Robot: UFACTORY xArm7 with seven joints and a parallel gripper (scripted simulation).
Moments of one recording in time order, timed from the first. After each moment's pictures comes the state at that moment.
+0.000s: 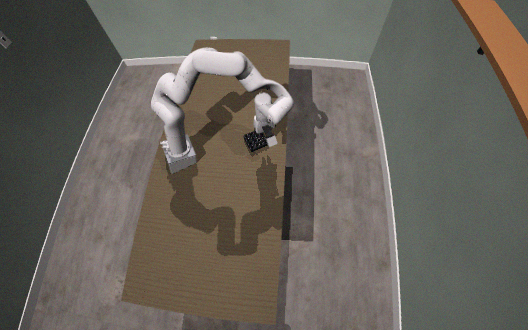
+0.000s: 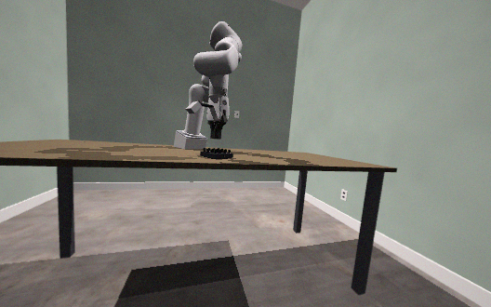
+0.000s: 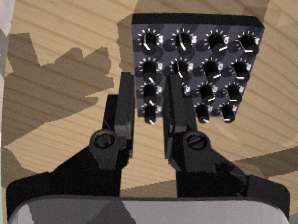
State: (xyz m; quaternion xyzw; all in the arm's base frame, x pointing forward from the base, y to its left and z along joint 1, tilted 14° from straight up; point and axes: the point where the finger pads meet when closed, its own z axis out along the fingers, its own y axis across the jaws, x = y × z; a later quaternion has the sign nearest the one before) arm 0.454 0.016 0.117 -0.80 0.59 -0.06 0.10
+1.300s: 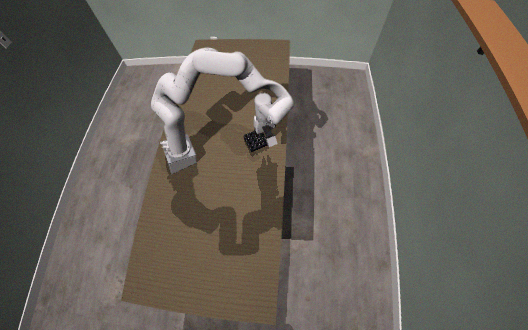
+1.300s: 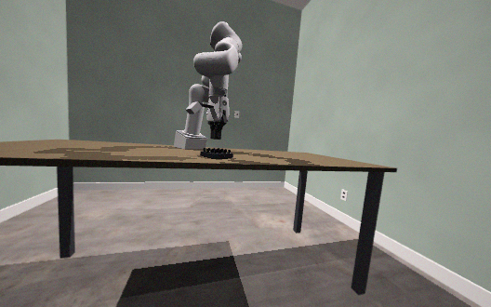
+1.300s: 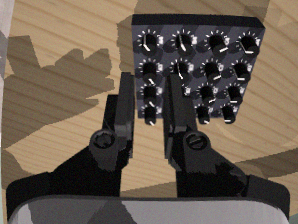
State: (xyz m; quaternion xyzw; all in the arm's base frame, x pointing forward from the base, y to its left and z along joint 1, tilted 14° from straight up) arm 0.454 0.016 0.115 -0.80 0.59 -0.06 0.10
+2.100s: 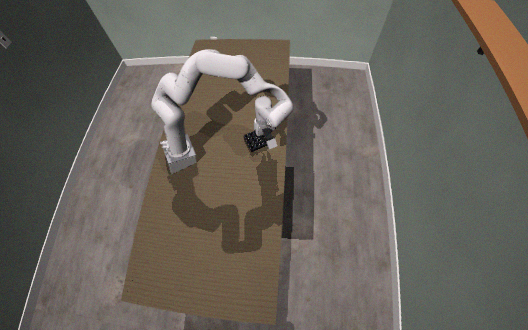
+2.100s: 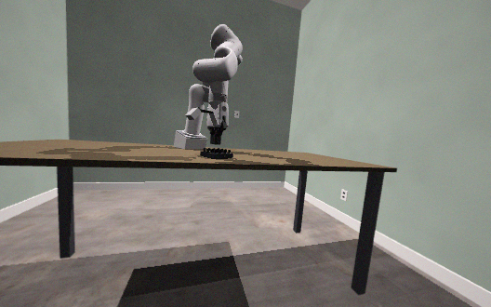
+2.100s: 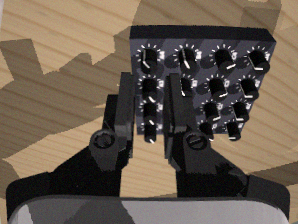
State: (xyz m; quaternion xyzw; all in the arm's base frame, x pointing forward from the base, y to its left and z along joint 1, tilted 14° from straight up) arm 0.459 0.018 0.094 -0.80 0.59 -0.06 0.10
